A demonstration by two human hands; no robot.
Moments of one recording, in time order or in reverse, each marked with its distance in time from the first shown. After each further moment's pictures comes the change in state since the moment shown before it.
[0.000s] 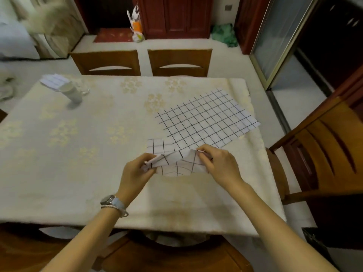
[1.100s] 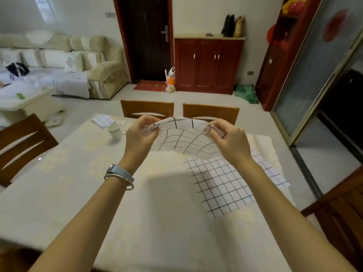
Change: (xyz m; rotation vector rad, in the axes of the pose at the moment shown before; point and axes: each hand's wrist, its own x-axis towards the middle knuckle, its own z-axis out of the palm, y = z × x) left_hand 0.152 0.080 -0.165 -0.087 0.449 0.177; right_hand 0.169 -0.124 -0.070 0.116 0.303 -0.289
